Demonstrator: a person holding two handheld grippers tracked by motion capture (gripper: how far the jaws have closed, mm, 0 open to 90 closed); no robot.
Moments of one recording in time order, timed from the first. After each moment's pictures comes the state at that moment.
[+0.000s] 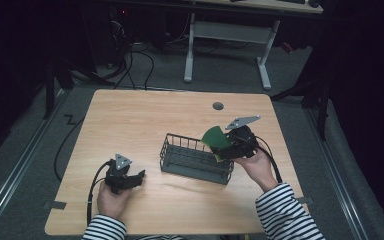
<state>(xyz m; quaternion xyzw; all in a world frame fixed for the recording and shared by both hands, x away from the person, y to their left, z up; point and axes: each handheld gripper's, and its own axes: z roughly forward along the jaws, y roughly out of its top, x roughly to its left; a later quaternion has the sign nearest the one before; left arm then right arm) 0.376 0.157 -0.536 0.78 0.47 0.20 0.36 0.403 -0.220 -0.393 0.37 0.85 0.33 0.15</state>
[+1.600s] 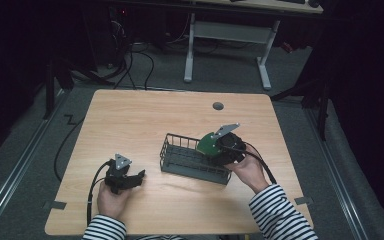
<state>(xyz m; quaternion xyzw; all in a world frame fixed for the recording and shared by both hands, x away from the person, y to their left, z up) 0.376 0.157 -0.536 0.78 0.47 0.20 0.36 0.405 -0.194 -0.420 0.34 0.89 0.25 0.18</state>
